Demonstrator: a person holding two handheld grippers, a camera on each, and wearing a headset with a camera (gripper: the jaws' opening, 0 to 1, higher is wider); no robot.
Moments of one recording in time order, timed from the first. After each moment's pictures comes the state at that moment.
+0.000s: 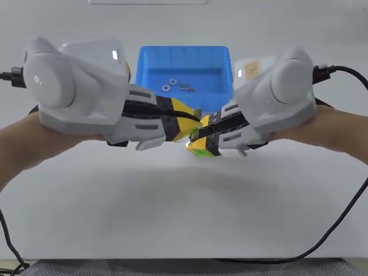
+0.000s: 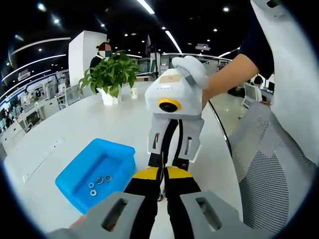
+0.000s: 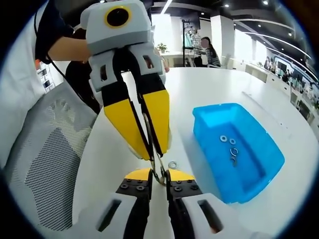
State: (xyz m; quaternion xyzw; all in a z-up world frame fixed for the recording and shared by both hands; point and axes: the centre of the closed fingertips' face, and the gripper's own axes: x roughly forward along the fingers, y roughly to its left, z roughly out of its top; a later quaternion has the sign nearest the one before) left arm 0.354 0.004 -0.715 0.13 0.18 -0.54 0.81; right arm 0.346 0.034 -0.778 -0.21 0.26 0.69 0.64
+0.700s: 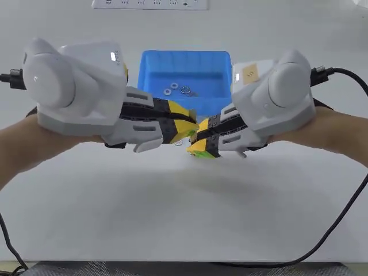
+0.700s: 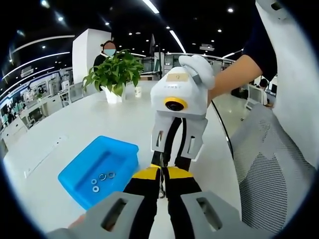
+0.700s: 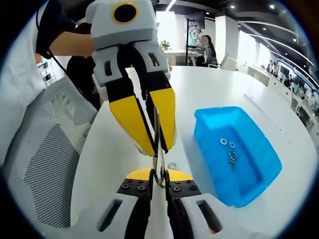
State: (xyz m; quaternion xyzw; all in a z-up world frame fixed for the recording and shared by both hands) left arm 0.355 0.011 -0.713 0.13 0.19 -0.53 0.82; right arm 0.343 0.037 -0.776 -0.24 0.25 0.69 0.64
